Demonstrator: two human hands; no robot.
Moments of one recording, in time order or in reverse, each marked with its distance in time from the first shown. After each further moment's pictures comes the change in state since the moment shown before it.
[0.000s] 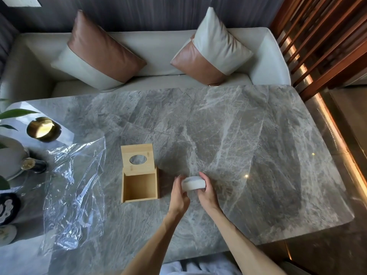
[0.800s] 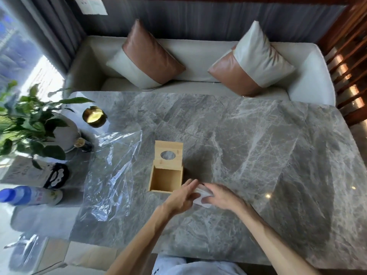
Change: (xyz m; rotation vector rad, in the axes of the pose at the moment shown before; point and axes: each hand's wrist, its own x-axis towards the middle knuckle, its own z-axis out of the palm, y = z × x) left_hand -0.017 0.026 -0.101 0.304 -0.313 0.224; right_hand 0.001 -0.075 -0.008 -0.798 -0.665 -0.348
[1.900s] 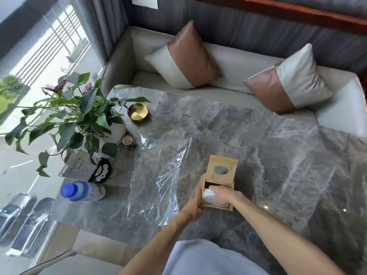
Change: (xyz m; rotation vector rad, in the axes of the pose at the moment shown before) left_hand -0.065 -0.109 -0.073 -0.394 -0.043 -0.358; right_hand 0.112 -0.168 0.040 -0.570 -0.374 0.299
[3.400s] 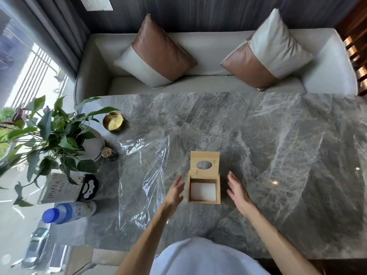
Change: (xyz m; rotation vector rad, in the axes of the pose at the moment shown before) left_hand 0.002 0.040 -0.016 -0.614 0.097 -0.303; right_hand -0.018 0.082 0.074 1.909 0.437 0.027
